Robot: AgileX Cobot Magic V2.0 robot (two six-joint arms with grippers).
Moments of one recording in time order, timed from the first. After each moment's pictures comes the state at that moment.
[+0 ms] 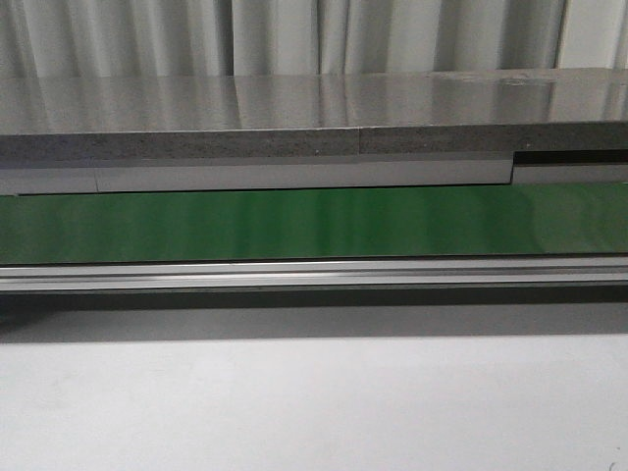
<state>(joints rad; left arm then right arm) -0.05 0.31 -0.27 -0.13 0.16 0.22 -0.41 1.89 -1.25 -0.01 0.56 -0.19</state>
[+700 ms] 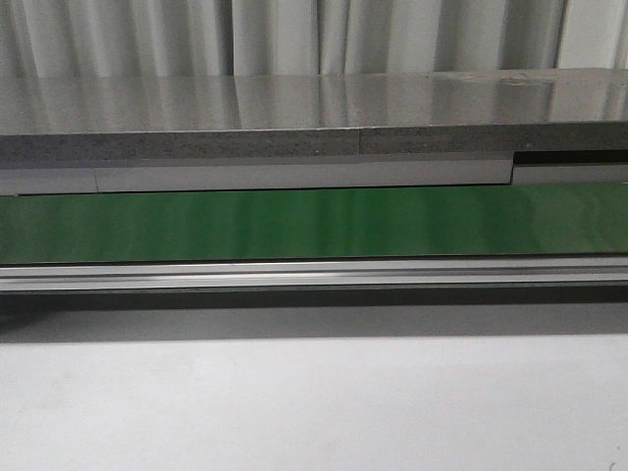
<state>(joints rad) -0.05 0.31 -0.27 -0.13 0.16 0.22 -0.41 1.89 -1.26 0.00 0.54 -0.19</state>
